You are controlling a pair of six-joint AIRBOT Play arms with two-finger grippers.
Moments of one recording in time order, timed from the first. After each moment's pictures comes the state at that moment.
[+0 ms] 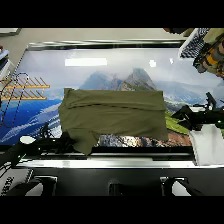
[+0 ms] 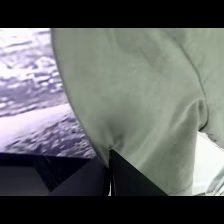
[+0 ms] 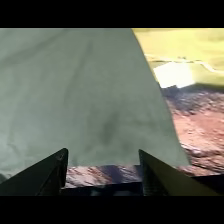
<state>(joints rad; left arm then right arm) 0.08 -1.08 0.31 0.61 -0.83 -1.44 -0.46 -1.17 0.95 -0.99 1.28 1.52</state>
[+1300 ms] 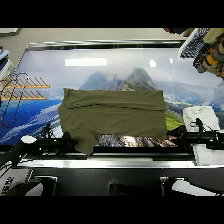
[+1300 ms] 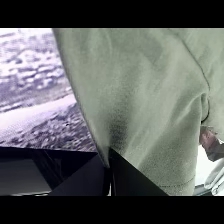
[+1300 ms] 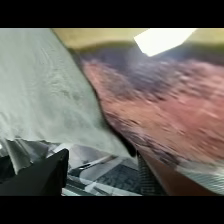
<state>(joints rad) 0.06 -1.09 0.31 0.60 -0.86 -1.44 -0.72 -1.42 0.68 -0.83 1.29 1.14</state>
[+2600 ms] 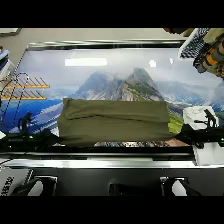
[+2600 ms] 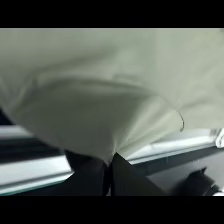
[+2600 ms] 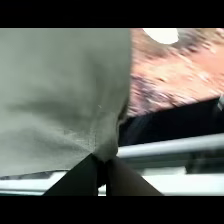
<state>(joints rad) 0.33 -0.82 0.55 0.80 -1.38 -1.44 -0.58 -1.01 0.74 -1.05 1.40 1.37</state>
